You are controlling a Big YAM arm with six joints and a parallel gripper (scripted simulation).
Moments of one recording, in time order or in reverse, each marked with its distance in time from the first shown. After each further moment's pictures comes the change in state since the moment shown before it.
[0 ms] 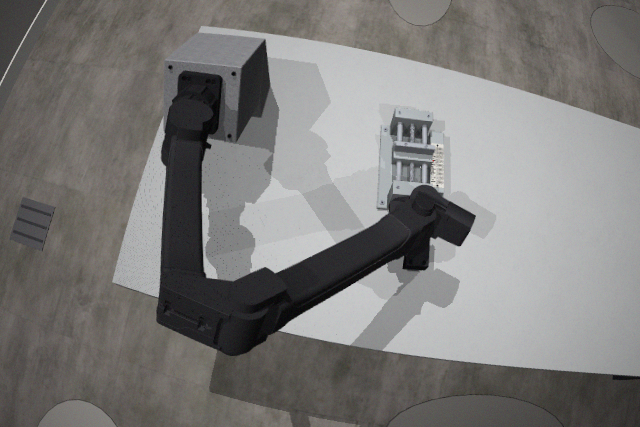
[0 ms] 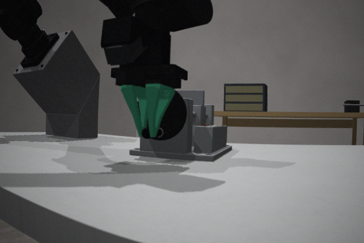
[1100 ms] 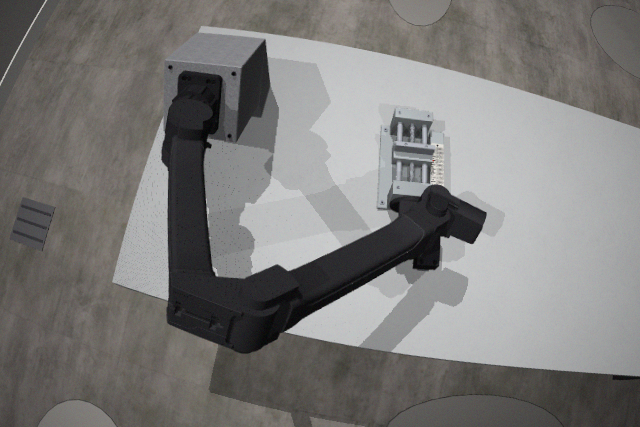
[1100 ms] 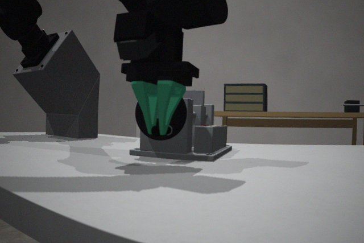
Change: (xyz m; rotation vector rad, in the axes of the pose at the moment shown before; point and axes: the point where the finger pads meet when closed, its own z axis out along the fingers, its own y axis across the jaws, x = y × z) arm 0.000 0.016 -0.004 0.026 -0.006 -0.003
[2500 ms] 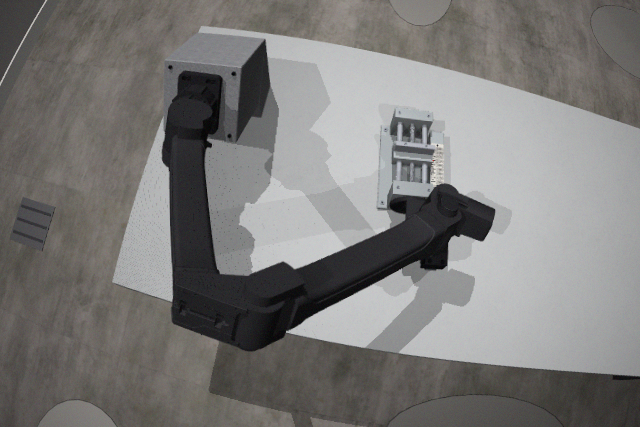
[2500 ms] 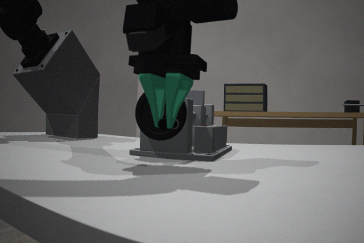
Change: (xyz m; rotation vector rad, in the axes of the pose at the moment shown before) arm 0.000 0.010 -0.010 0.019 0.005 0.001
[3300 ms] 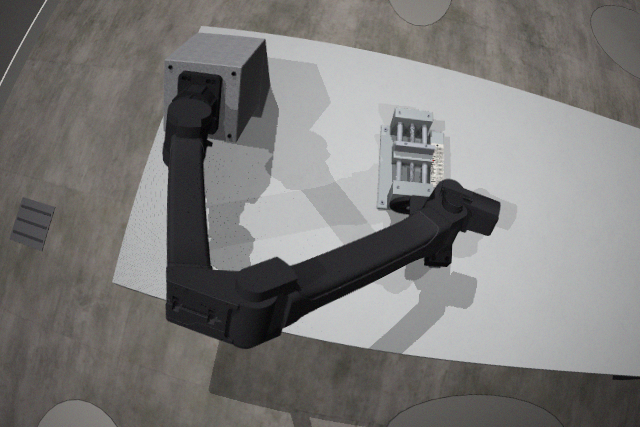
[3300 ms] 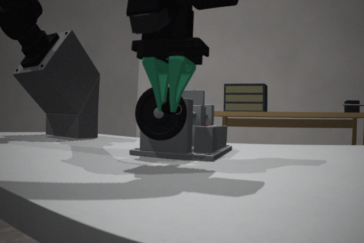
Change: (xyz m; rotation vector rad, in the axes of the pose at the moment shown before) arm 0.000 0.003 -0.023 -0.012 0.001 0.003
